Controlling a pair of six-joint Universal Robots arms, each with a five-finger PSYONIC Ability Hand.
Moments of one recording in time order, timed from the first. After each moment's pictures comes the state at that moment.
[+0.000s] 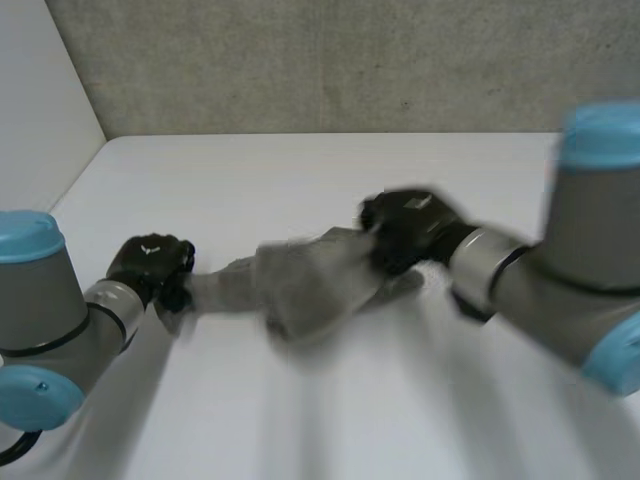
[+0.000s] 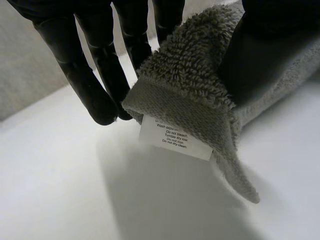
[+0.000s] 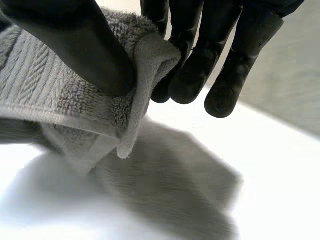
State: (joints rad) left arm 4.46 -1.98 -1.72 3.34 -1.48 3.41; right arm 2.04 -1.22 1.34 0.19 1.29 3.03; left_hand 1.34 1.34 1.37 1.35 1.17; right_hand 1.30 1.30 1.33 1.33 1.16
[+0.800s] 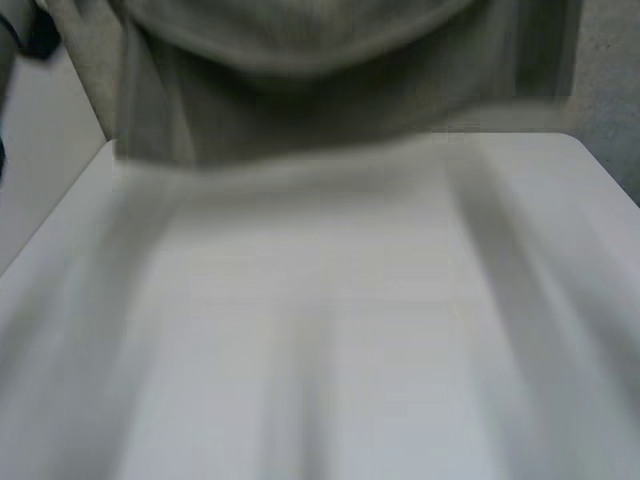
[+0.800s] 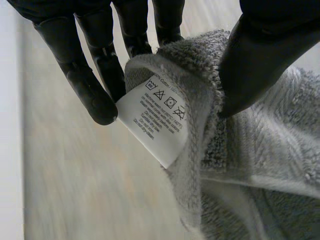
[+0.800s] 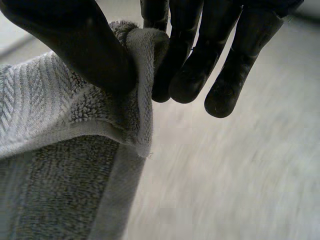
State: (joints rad) left arm 4.49 -2.00 -0.67 3.17 -1.56 2.96; right arm 1.79 -1.30 0.94 -0.45 1.43 3.18; left_hand 1.34 1.35 1.38 1.36 1.18; right_hand 1.30 1.32 1.34 1.33 1.17
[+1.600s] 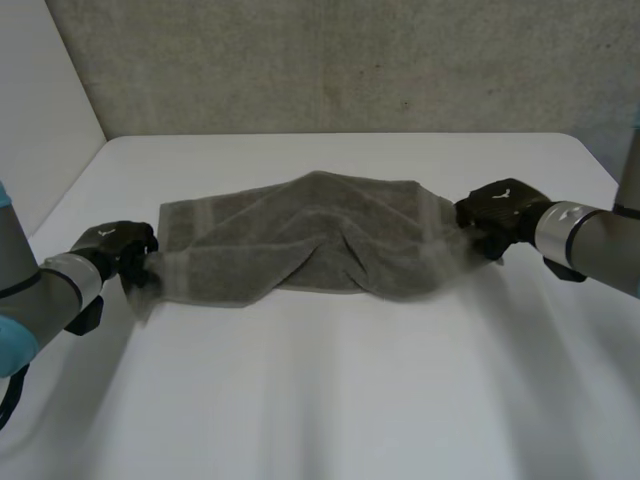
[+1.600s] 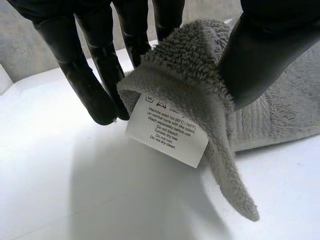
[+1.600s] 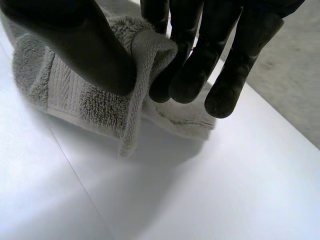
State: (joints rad) left arm 4.64 -2.07 -1.55 3.19 -1.37 3.28; right arm 1.75 -0.98 1.15 0.33 1.19 2.57; left_hand 1.34 1.35 1.38 1.36 1.19; right_hand 1.30 1.33 1.34 1.33 1.17
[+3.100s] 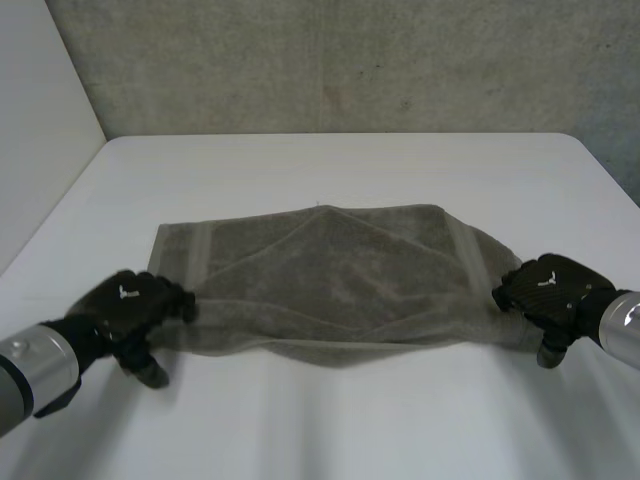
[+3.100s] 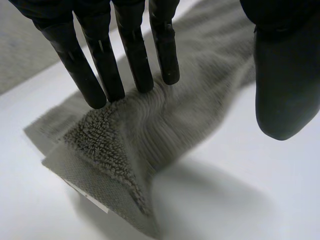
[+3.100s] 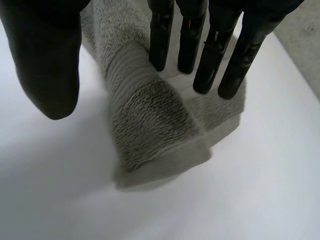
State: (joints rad) left arm 4.72 -1.63 -2.02 3.06 -1.03 3.70; right arm 1.59 -1.37 1.78 0.26 1.15 2.18; left_hand 0.67 0.67 0.68 0.67 0.50; right_hand 0.49 0.50 0.51 0.51 0.33
